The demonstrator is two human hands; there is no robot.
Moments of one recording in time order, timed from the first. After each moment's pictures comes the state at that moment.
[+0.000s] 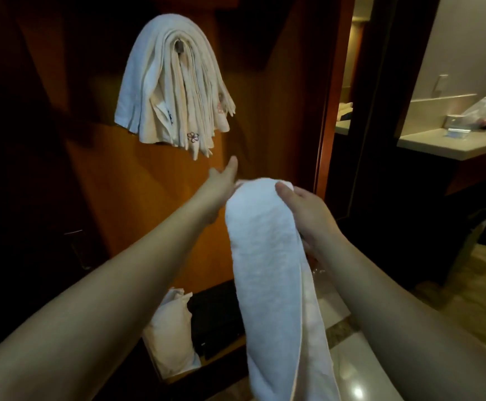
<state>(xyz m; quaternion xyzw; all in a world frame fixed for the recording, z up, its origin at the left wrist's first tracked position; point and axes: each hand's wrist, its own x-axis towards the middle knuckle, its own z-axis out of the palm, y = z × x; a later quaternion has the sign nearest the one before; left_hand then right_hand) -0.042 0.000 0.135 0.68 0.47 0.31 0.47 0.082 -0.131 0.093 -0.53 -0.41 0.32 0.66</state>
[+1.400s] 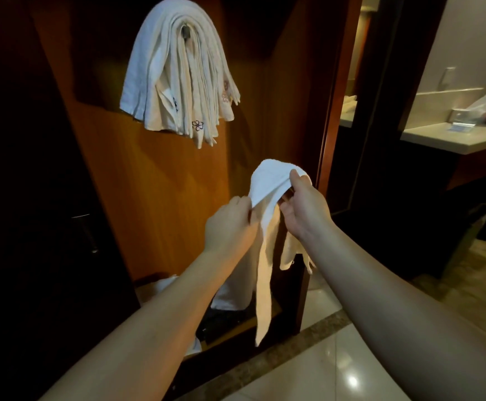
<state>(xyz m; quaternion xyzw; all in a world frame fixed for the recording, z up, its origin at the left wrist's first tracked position) -0.070 -0.053 0.045 0.85 0.37 0.38 0.04 0.058 -0.107 0.091 -0.46 -0.10 0.39 0.79</state>
